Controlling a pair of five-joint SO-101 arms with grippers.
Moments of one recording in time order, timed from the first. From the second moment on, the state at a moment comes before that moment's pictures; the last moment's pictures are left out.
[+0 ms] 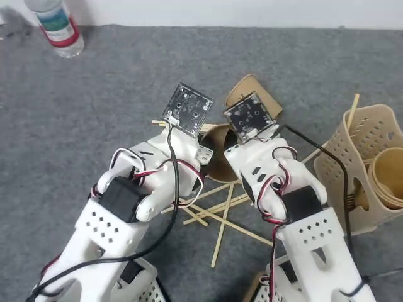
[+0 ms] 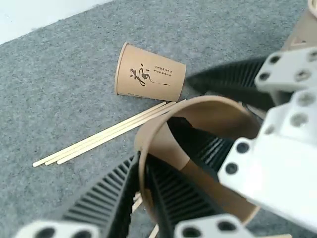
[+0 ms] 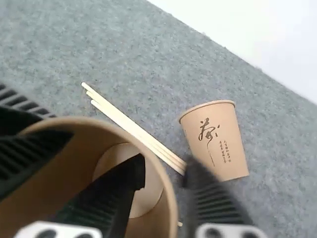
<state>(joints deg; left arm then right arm) 27.3 -46.1 35.6 66.8 5.9 -25.7 -52.5 48.5 46.2 15.5</state>
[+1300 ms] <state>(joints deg) 18.9 -68.9 44.4 67.5 3.6 -21.3 -56.9 48.6 43.7 16.6</state>
